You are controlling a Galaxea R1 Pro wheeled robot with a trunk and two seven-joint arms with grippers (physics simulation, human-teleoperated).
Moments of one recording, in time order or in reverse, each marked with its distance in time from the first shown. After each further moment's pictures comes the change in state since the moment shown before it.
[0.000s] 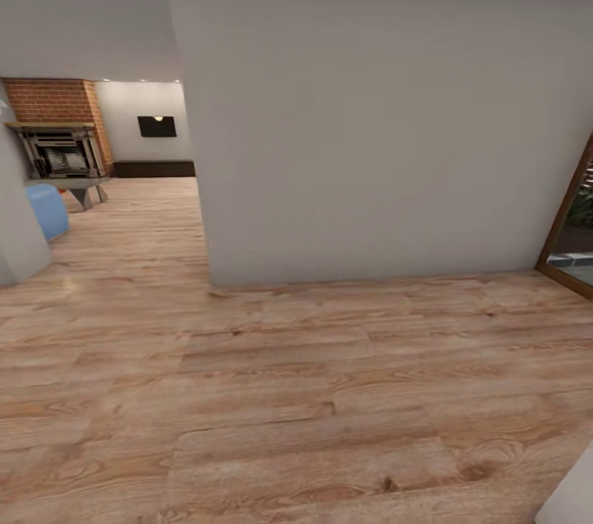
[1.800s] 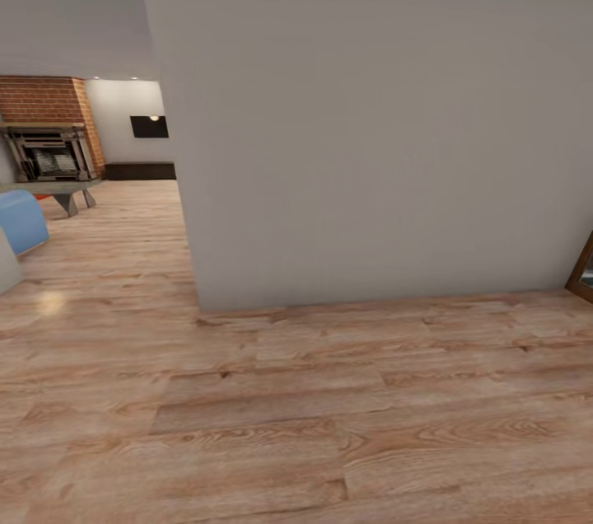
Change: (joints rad) left arm 0.000 0.000 0.000 0.001 0.000 0.000 0.000; right arm 0.000 0.003 0.000 0.000 -0.001 -0.001 0.000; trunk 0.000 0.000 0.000
